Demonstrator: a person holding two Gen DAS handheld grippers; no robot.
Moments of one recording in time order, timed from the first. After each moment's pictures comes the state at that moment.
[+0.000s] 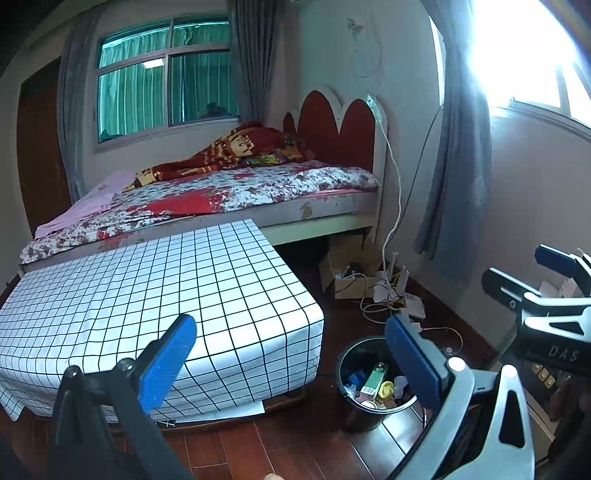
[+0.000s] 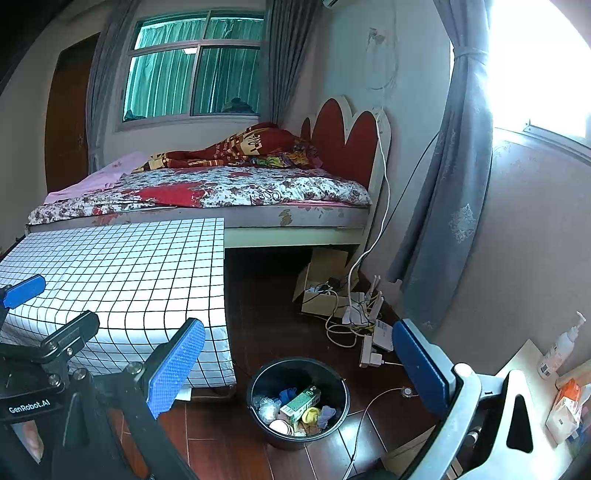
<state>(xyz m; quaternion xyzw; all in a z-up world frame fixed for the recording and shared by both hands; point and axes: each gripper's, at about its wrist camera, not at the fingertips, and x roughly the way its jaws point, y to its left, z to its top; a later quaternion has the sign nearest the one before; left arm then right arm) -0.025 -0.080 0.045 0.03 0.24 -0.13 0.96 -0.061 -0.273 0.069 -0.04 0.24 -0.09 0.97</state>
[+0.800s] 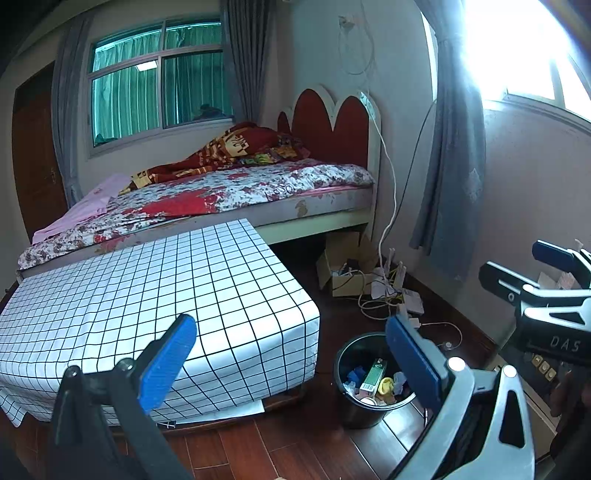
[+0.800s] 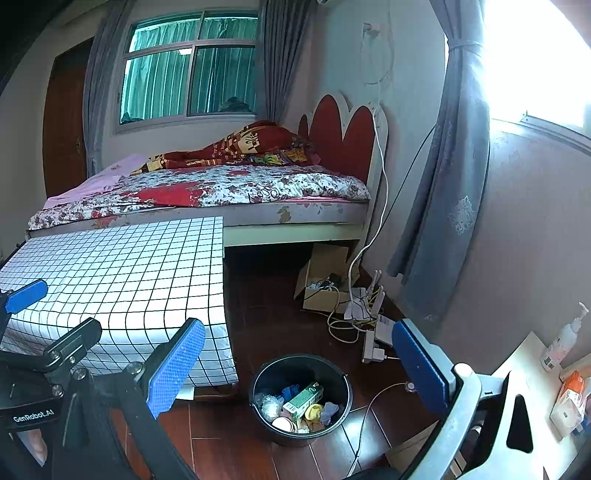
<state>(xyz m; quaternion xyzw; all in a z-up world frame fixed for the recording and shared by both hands) -0.029 -0.083 0.043 0.04 0.24 -0.14 0.96 -0.063 -0.280 0.065 -0.03 0.24 -0.09 0.97</state>
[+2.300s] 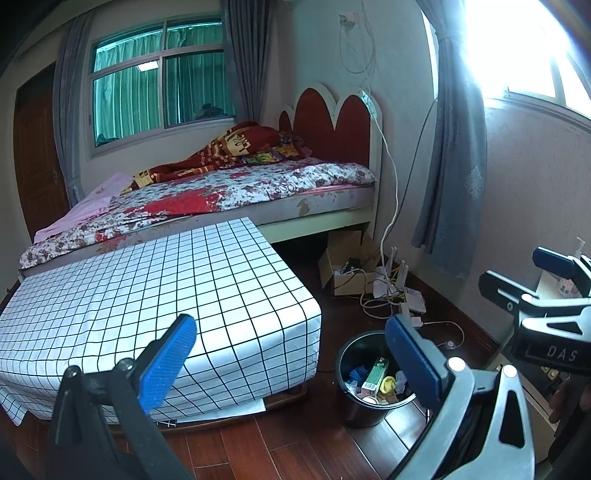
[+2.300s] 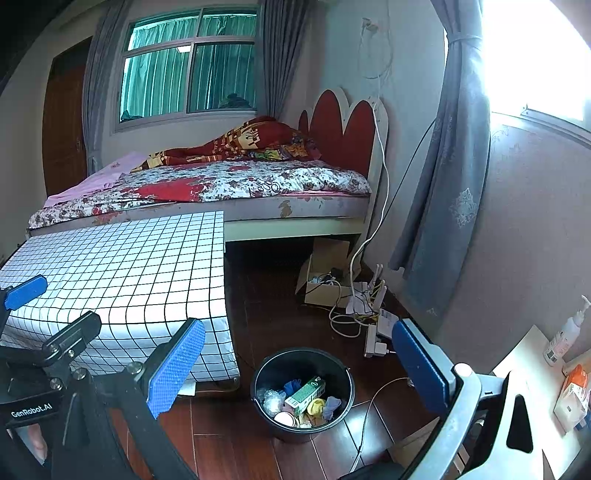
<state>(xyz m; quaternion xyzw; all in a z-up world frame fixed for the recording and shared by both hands) -0.027 -0.081 0.041 0.04 0.24 -0.13 0.96 -0.063 -0.284 0.057 -0.03 0.25 -0.09 0.96</state>
